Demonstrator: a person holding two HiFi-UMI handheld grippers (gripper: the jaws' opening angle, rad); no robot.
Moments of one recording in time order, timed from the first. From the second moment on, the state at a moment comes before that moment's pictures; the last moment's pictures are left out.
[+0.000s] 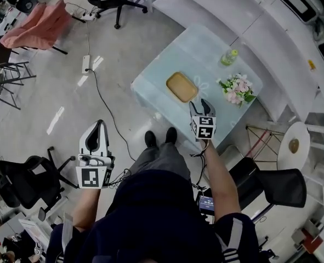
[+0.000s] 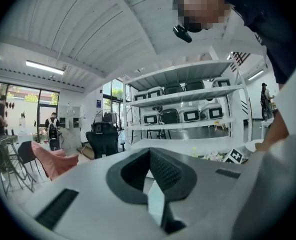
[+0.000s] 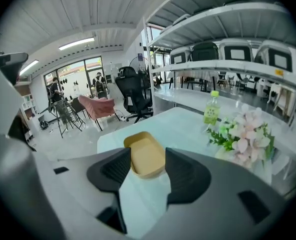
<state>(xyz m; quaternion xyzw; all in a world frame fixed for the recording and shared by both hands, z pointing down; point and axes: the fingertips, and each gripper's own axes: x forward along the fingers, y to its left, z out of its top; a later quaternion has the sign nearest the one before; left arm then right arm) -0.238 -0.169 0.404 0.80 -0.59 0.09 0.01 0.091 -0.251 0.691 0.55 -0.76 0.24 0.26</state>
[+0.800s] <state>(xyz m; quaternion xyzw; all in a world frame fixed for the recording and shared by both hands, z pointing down) -0.236 -0.215 0.436 0.79 -0.60 0.14 0.03 0.113 -0.312 0.785 0.50 -0.75 0.28 0.34</state>
